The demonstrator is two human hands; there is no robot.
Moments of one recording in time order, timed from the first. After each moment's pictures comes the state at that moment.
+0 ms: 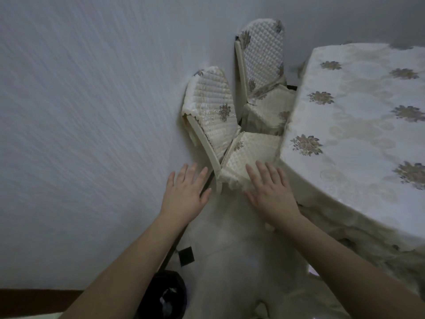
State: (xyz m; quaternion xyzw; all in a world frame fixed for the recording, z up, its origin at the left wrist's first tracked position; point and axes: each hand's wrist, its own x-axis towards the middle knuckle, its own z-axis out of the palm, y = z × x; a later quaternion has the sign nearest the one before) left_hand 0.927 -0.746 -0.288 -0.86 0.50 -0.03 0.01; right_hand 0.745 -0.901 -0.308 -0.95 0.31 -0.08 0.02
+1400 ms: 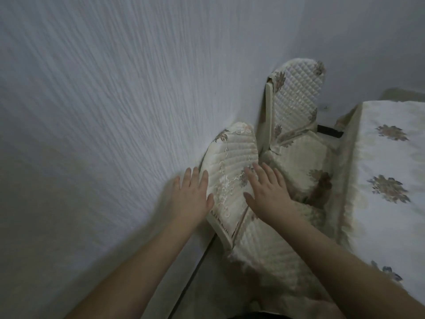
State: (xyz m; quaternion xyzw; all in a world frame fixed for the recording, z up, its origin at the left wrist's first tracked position) left_hand 1.248 -1.019 -0.287 -0.89 0.44 -0.06 0.05; right_hand 1.106 -1.180 -0.296 -0.96 0.25 -0.09 0.02
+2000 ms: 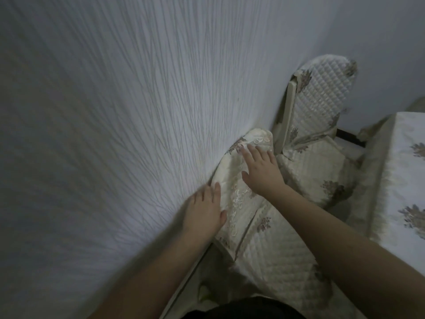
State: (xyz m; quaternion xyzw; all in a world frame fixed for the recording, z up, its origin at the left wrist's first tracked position) left_hand 1.297 -1.064 -0.338 -0.90 0.44 0.02 0.03; right_hand 1.260 -1.267 -0.323 -0.97 0.22 -0.05 0.04
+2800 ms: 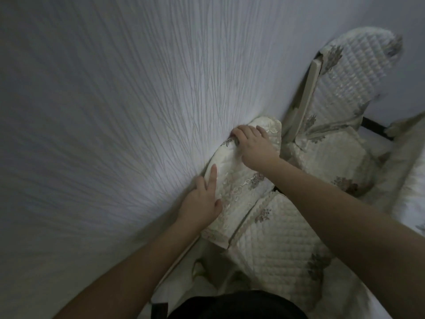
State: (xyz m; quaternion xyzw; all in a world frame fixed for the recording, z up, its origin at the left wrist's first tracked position) left_hand 1.302 -1.104 -0.363 -0.93 0.36 0.06 -0.02; right_hand 1.318 -1.336 -0.353 -0.99 0.06 -0.09 0.05
